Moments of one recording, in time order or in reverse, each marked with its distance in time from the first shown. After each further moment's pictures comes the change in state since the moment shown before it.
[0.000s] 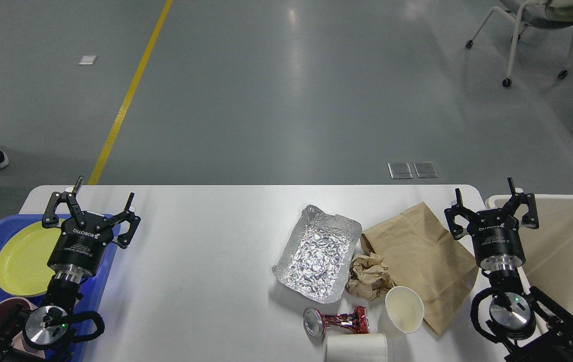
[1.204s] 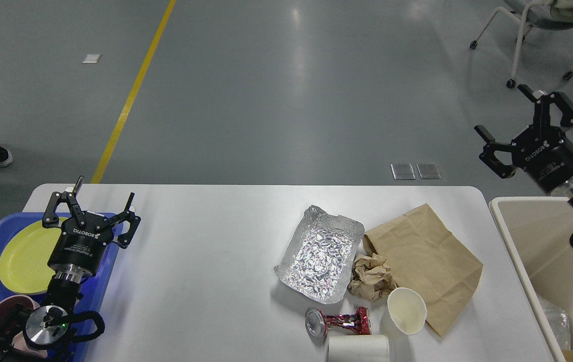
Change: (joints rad) left arm -0.001 0.000 0.002 0.000 0.000 0.000 0.000; right arm 0.520 -0.526 -0.781 0.044 0.000 0.172 0.009
